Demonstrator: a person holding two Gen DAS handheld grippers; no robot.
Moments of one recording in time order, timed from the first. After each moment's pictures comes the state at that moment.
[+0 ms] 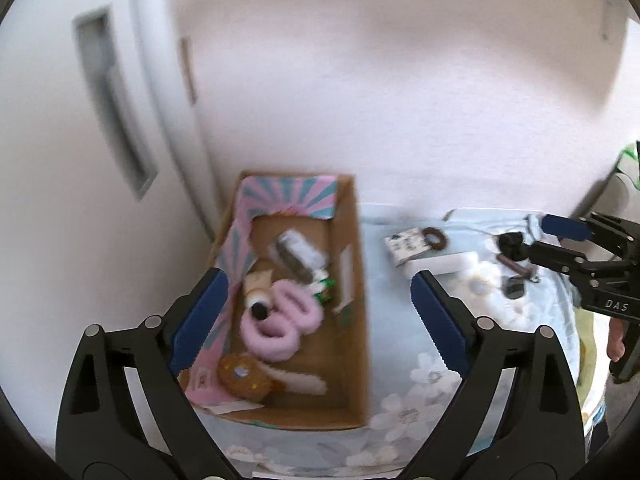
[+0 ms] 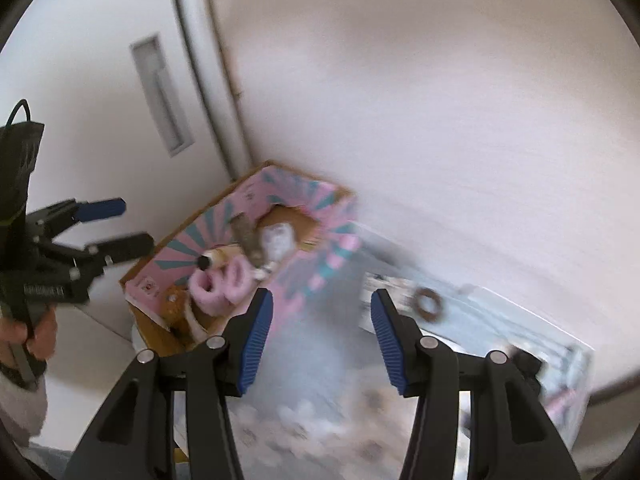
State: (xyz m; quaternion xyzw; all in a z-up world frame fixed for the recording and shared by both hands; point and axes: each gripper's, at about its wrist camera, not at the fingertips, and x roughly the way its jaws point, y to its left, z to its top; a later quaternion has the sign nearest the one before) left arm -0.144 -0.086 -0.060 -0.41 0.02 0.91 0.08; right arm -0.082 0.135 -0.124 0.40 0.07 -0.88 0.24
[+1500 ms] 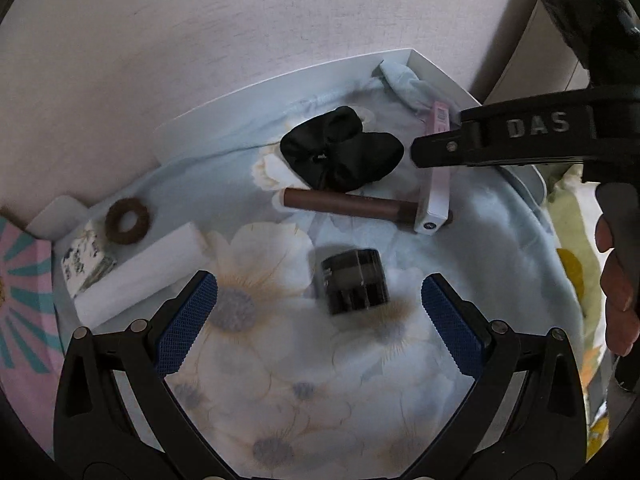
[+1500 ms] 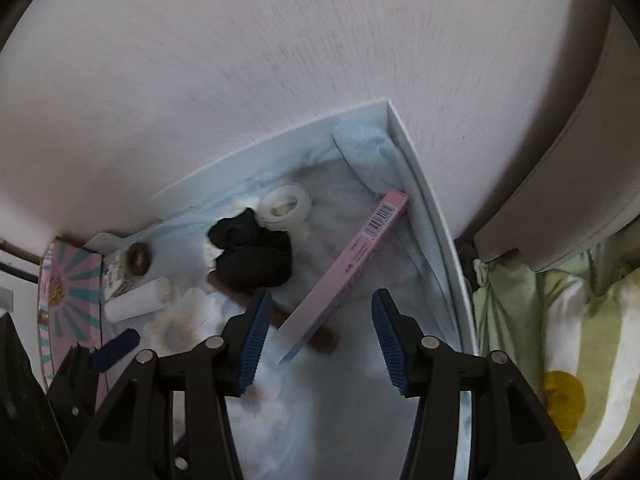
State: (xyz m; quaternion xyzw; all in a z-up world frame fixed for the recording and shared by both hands) left arm -0.181 0.251 -0.249 -0.50 0.17 0.80 0.28; right arm -0.147 0.400 -0.282 0.56 -0.20 -0.80 -0.02
